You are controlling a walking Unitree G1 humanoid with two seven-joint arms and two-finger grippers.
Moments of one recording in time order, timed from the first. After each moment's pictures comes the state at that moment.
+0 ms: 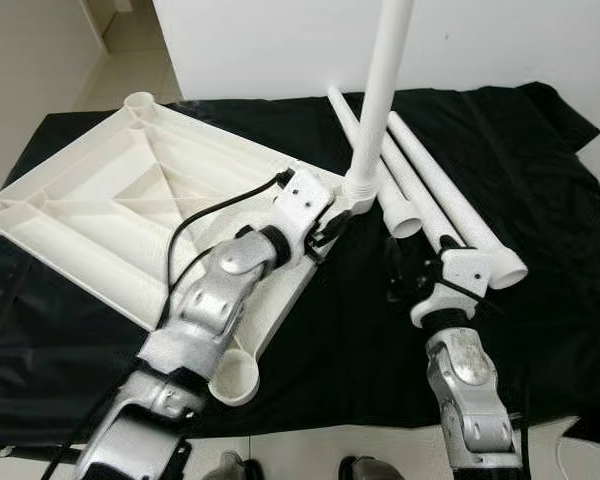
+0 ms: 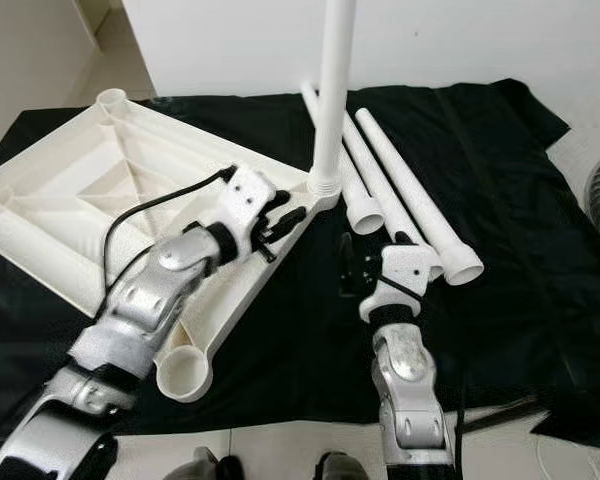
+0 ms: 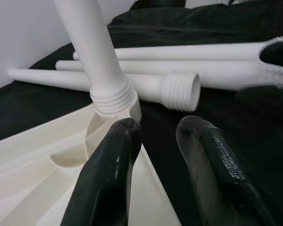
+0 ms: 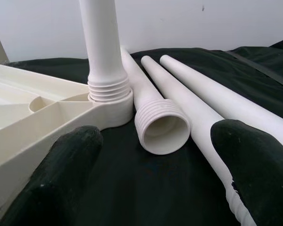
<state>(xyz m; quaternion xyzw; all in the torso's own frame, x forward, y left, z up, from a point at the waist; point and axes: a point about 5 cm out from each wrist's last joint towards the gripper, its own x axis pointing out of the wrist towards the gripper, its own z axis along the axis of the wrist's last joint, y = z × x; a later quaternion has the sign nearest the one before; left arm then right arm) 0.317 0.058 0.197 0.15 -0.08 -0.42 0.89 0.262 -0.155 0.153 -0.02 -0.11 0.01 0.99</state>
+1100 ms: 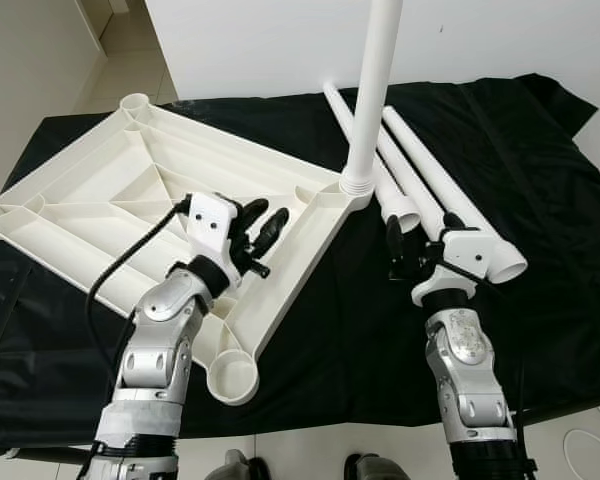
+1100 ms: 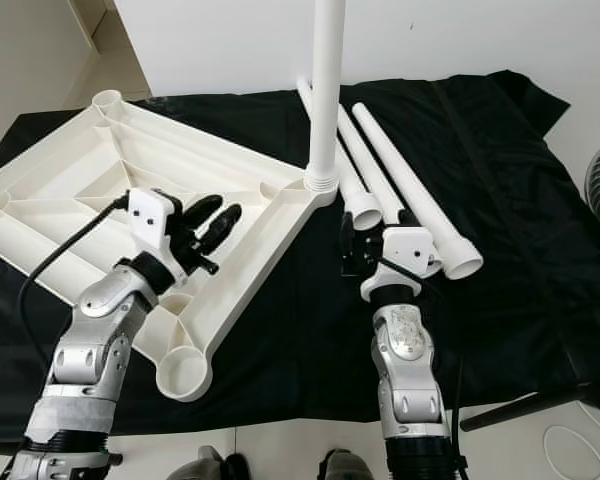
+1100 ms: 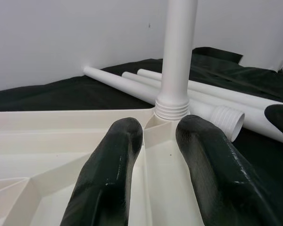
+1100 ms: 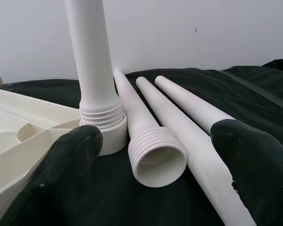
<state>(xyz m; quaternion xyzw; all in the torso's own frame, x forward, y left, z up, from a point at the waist) 0.295 0.116 0.191 -0.01 -0.14 -0.30 0.94 0.279 -0.151 0.167 -0.03 -0.17 0.01 0.99</state>
